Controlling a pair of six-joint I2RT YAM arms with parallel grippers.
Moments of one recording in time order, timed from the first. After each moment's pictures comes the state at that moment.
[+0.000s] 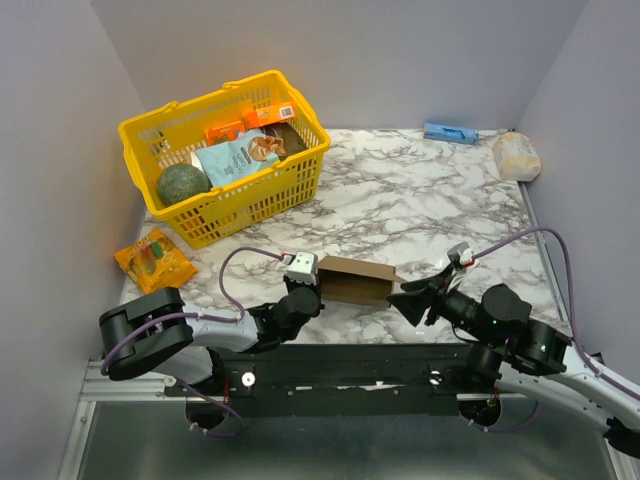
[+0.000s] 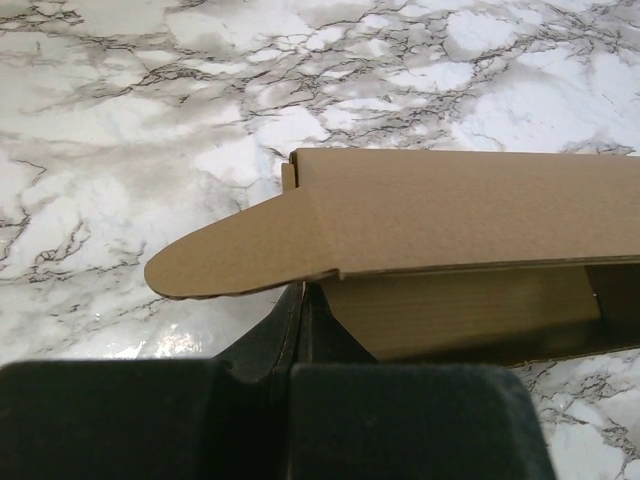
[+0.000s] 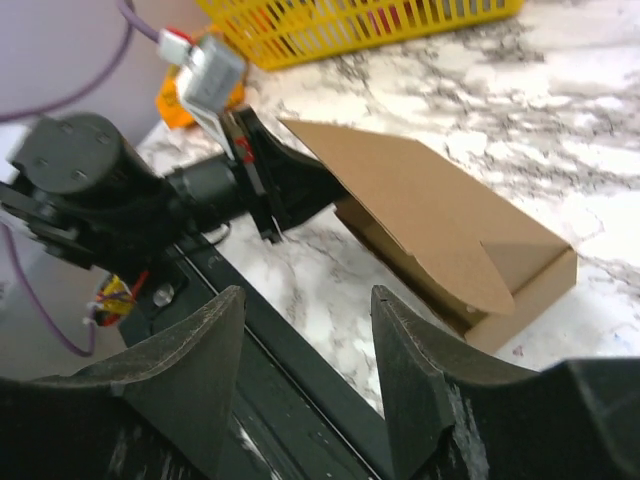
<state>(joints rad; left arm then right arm) -1.16 1.37 0.32 0.63 -0.74 -0.55 1.05 0.30 0.48 -0.35 0.18 0.46</state>
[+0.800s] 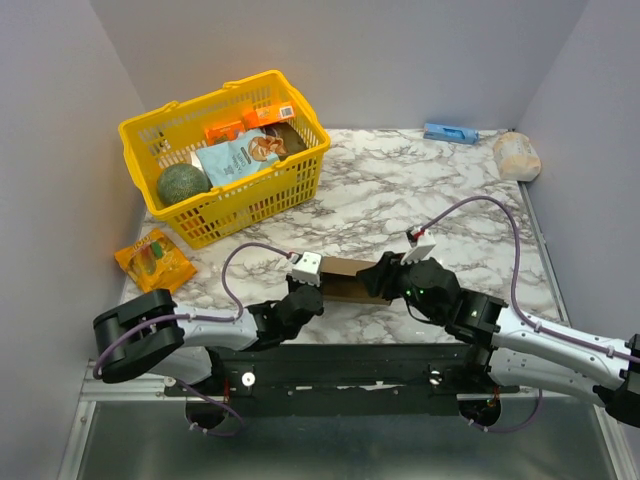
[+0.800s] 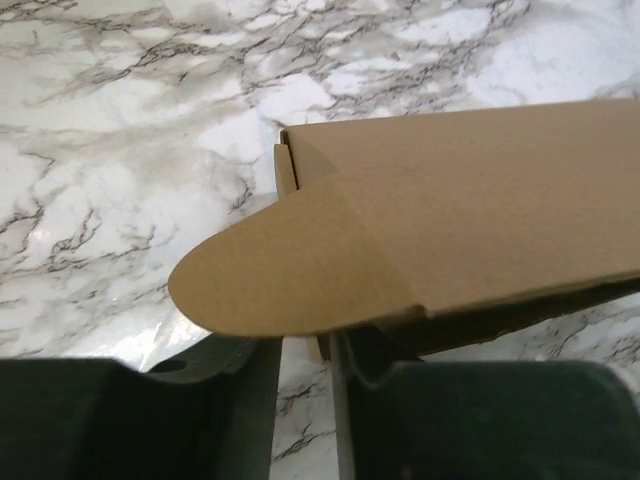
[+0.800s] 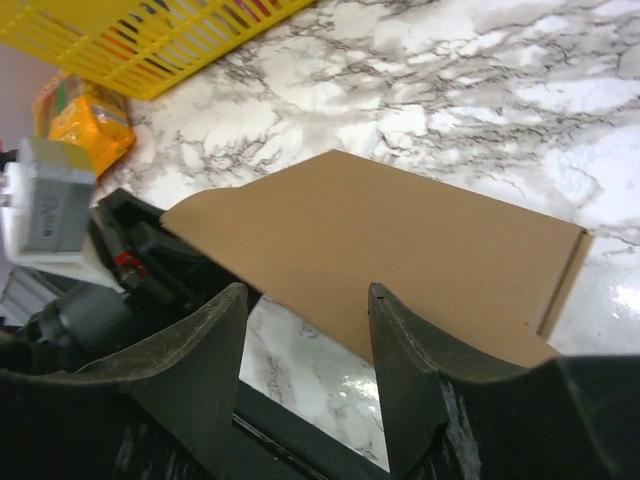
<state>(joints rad) -1.16 1.33 0.37 0.46 -0.71 -0.52 1.05 0.85 0.57 -0.10 0.41 0.70</state>
